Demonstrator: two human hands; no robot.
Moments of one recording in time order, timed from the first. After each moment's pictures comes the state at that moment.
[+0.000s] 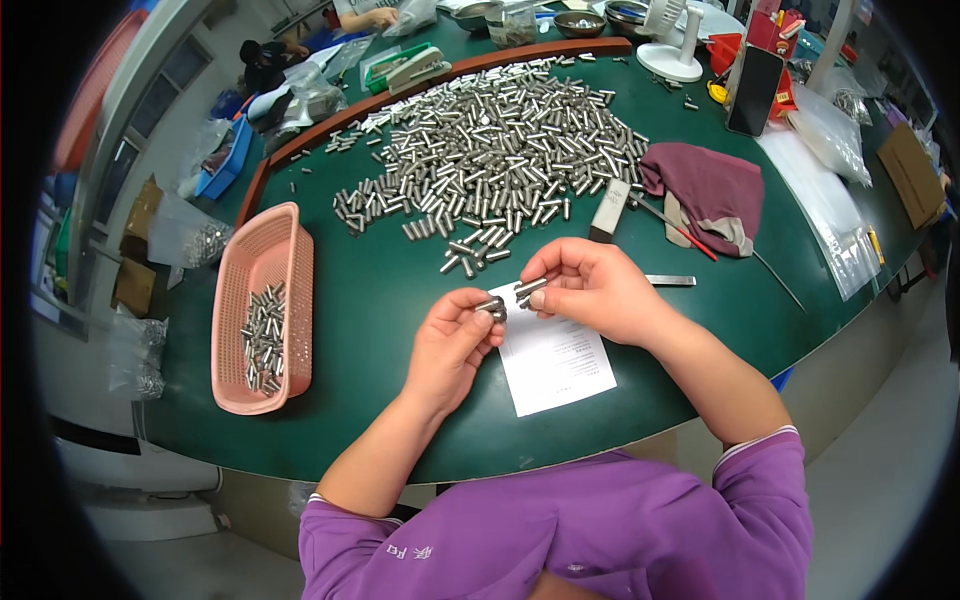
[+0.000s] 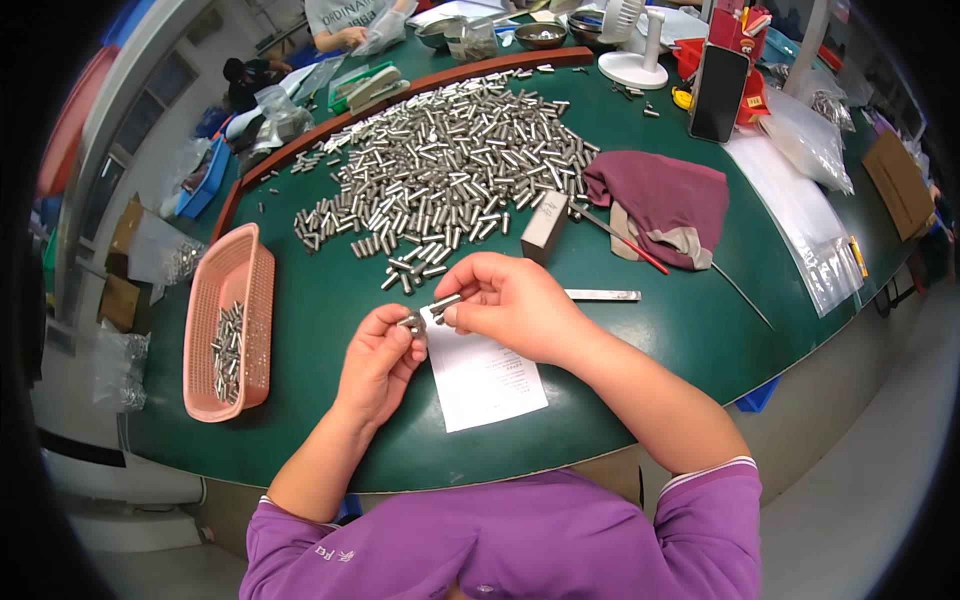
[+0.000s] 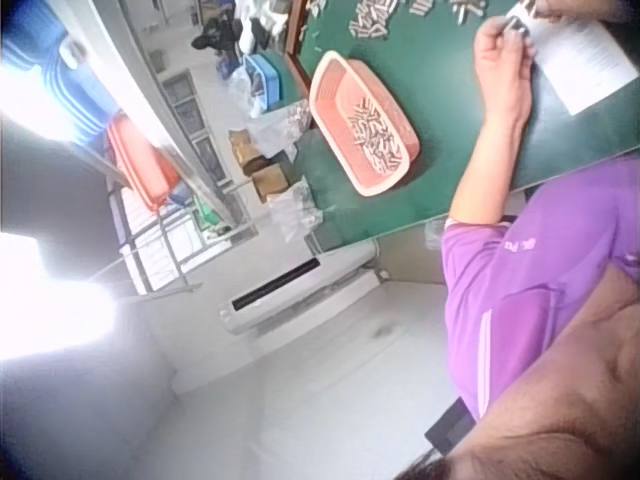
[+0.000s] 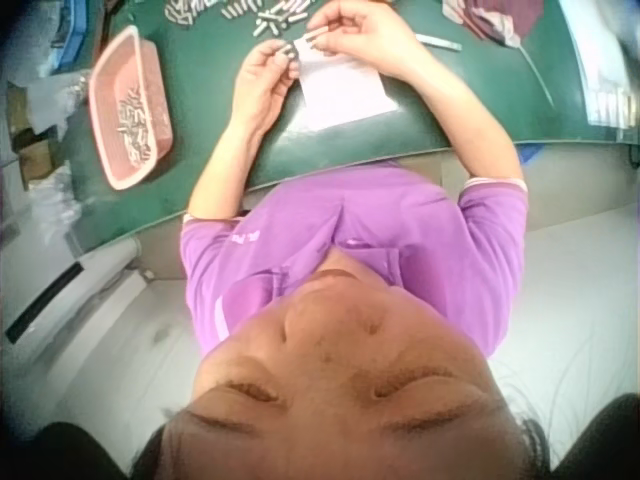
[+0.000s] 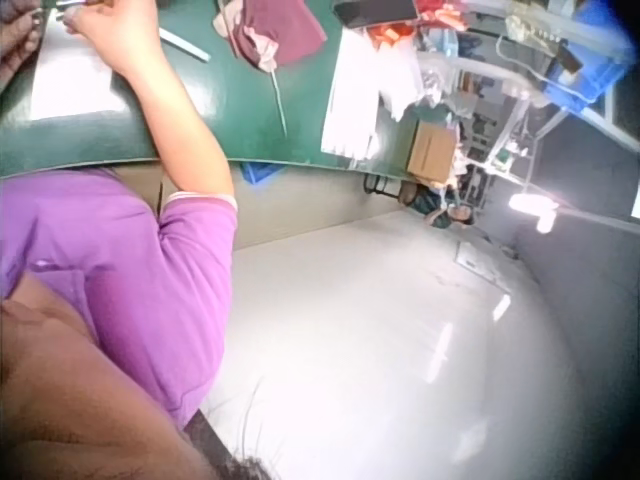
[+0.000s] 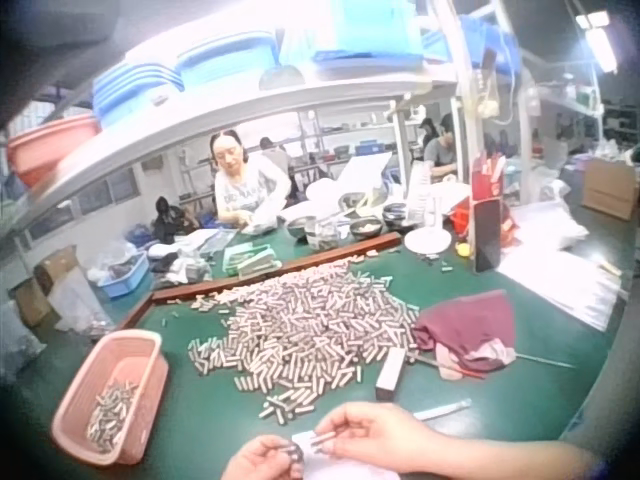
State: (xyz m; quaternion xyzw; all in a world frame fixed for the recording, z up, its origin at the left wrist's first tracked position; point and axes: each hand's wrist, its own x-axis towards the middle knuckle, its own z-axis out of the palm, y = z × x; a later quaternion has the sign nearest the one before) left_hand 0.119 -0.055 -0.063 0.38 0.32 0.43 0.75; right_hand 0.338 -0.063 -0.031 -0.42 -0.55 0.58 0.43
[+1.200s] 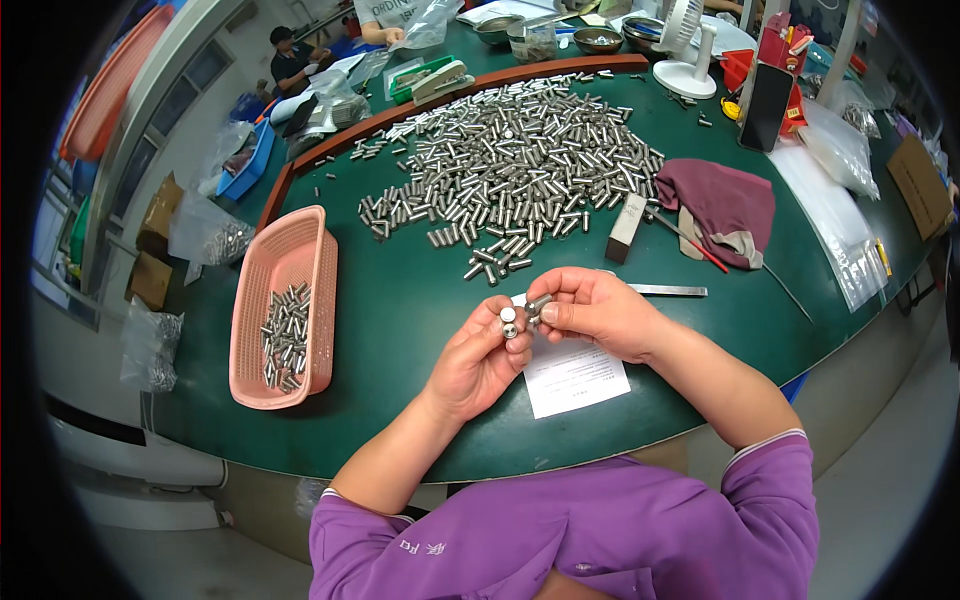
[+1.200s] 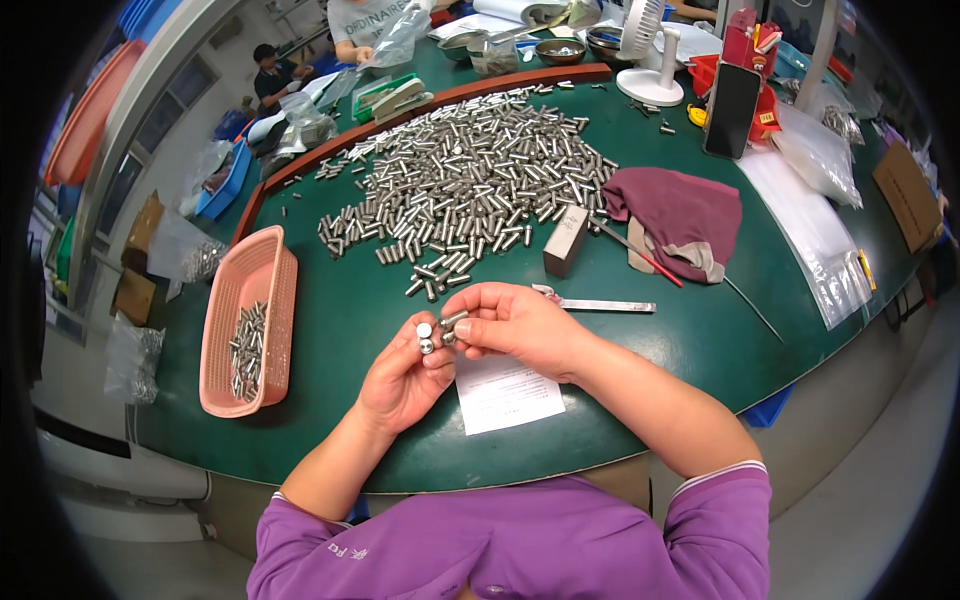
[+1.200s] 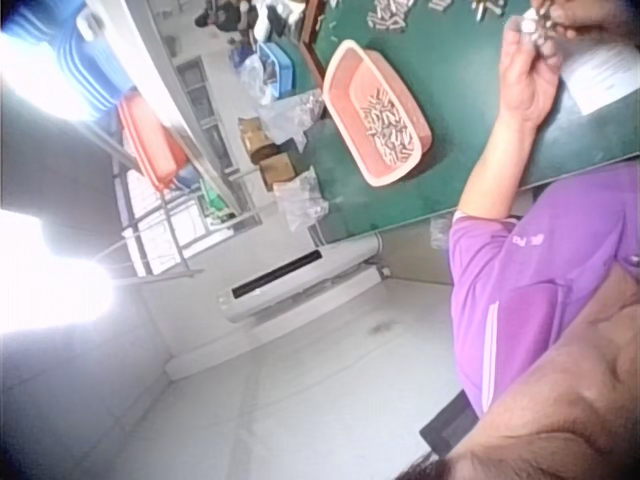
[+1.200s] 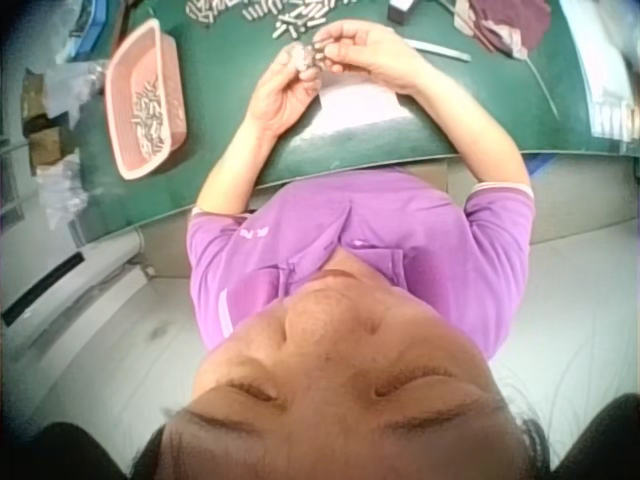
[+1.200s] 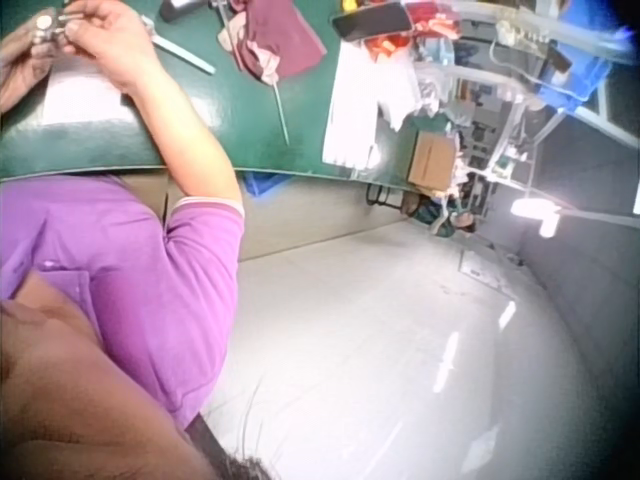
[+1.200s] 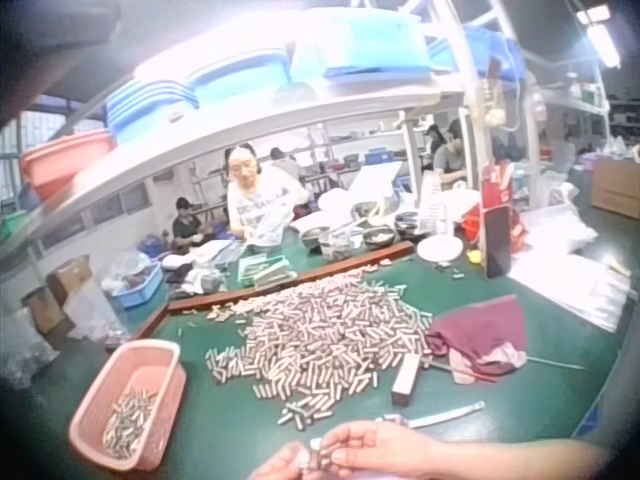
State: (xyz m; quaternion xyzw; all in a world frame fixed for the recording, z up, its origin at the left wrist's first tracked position) left_hand 0.115 -0.052 -0.064 0.24 0.11 0.37 0.89; right_hand 0.329 -0.060 -0.045 -0.28 -0.44 0.75 0.41
